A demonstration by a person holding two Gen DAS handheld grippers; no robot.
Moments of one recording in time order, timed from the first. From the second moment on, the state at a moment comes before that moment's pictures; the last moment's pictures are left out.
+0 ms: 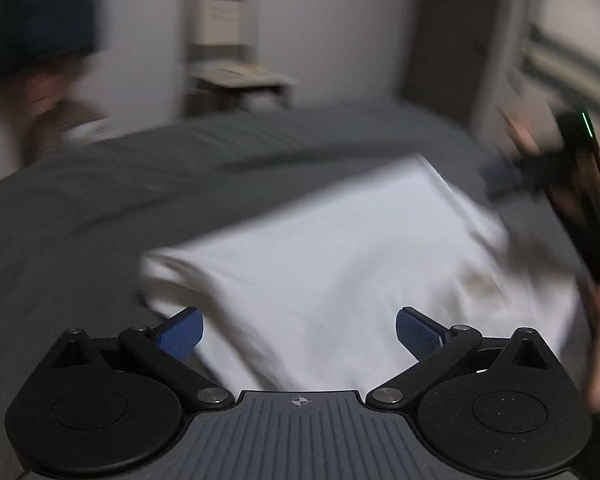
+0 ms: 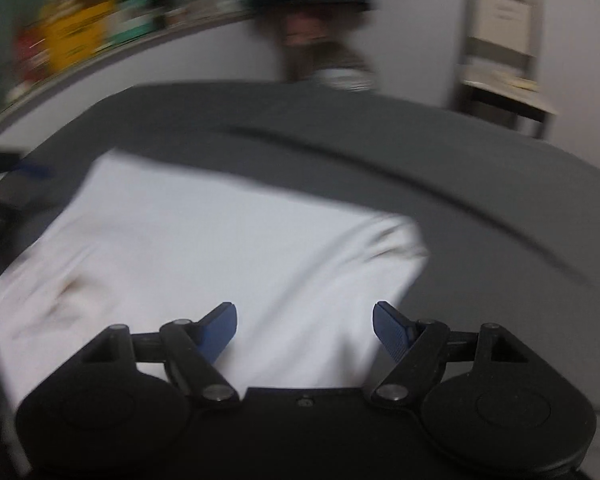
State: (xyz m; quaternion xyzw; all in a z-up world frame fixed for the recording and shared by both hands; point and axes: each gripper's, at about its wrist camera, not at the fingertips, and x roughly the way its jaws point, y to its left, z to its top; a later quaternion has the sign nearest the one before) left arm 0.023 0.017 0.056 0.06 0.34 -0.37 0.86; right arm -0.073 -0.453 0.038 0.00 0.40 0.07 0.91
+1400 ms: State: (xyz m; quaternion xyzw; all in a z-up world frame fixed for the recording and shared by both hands) left arm 0.114 -0.012 -0.006 0.01 0.40 -0.21 0.89; right arm 0.048 -0.504 0.002 0.18 0.49 0.03 0.85
